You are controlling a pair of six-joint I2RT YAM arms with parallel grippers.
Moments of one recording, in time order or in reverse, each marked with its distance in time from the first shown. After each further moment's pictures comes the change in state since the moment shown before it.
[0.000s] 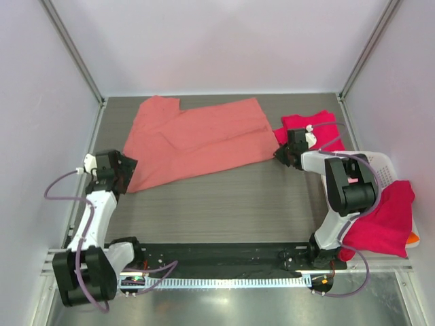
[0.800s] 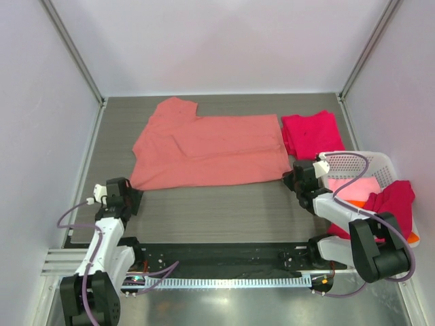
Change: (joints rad) left arm -0.023 -0.299 -0.373 -0.006 0.022 -0.130; right arm 0.103 -0.578 -0.523 0.087 0.208 0.058
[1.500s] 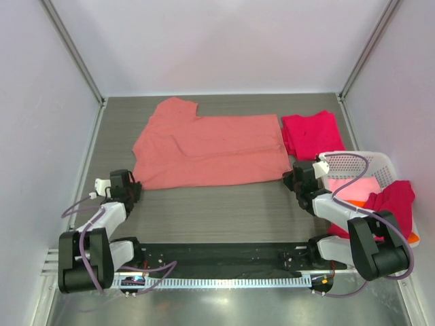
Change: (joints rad) left arm -0.010 0.322 0.002 0.371 -0.056 -0.117; right arm 0.000 0.020 -0.018 0.057 0.006 -0.003
